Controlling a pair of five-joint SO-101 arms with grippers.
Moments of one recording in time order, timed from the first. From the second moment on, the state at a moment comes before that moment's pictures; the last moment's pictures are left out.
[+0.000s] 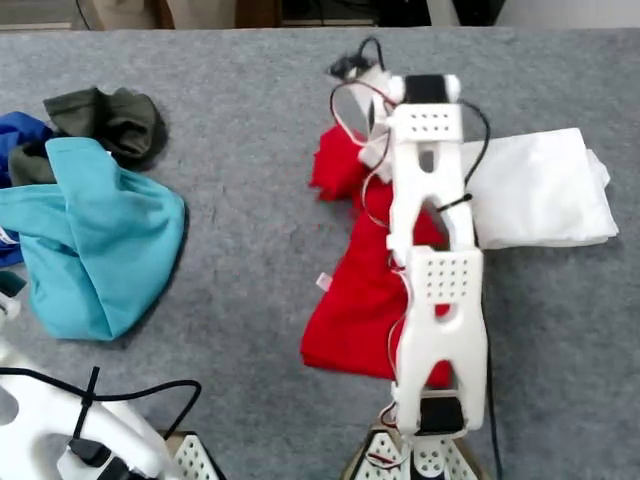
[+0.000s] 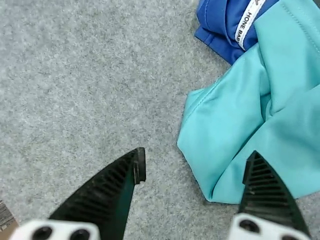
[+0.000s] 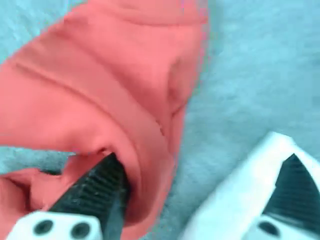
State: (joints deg) left arm -58.9 -44.7 33.8 80.0 -6.1; right arm -6.6 52.2 -66.6 101.3 31.1
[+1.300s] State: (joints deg) left arm -36.4 -44.7 60.7 52.4 2.5; right arm -22.2 65.6 -64.8 85.4 26.3
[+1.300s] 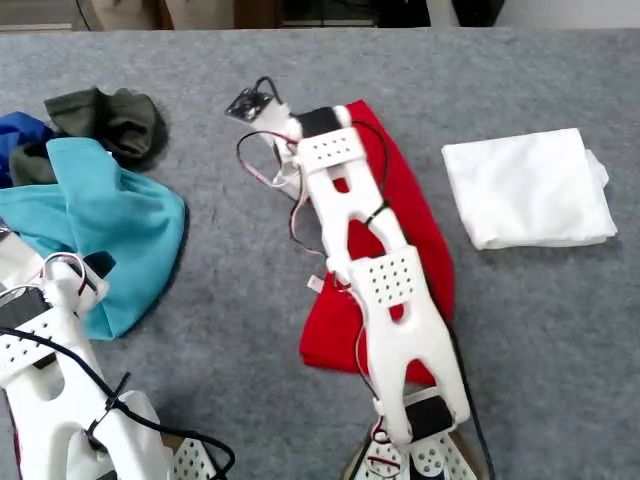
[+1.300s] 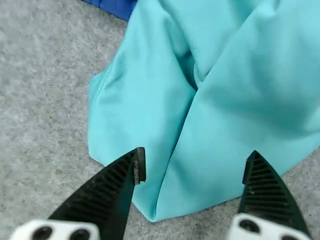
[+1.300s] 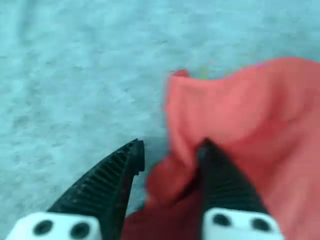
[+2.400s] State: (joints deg) left arm -36.4 -44.7 65.4 45.6 2.5; right arm -40.3 35.6 -47.9 98.3 26.3
